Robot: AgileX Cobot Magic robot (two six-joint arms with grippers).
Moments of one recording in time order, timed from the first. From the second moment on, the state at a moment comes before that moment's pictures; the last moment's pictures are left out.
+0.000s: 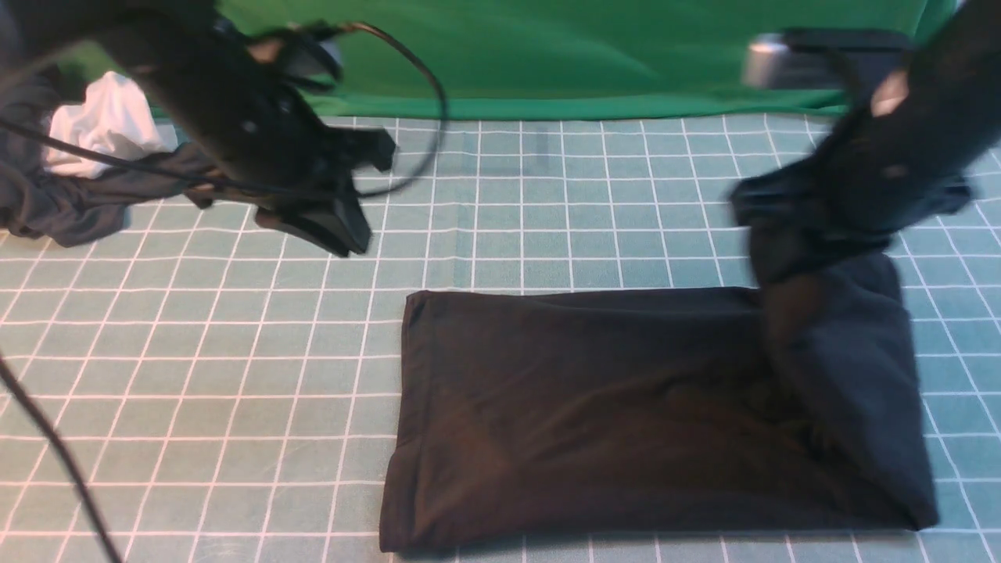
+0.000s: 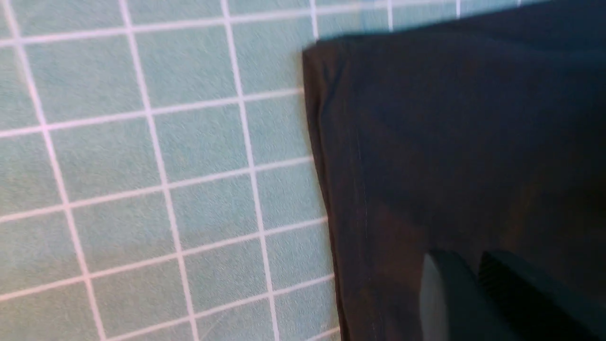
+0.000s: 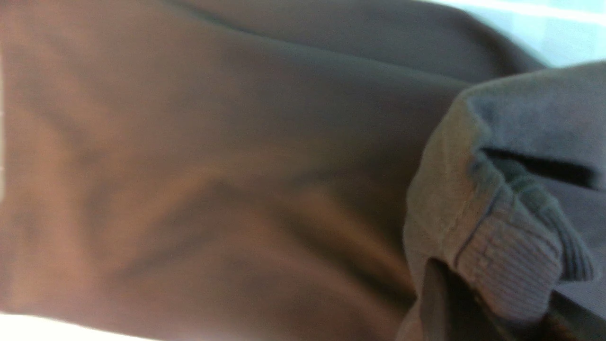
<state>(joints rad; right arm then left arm) 0.49 1.61 -1.40 0.14 1.07 0.24 -0.10 1.79 -1.55 -0.40 1.21 0.06</state>
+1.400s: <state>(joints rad) 0.83 1.90 -1.47 0.19 0.81 0.15 -0.03 1.79 -1.55 -0.42 1.13 0.08</state>
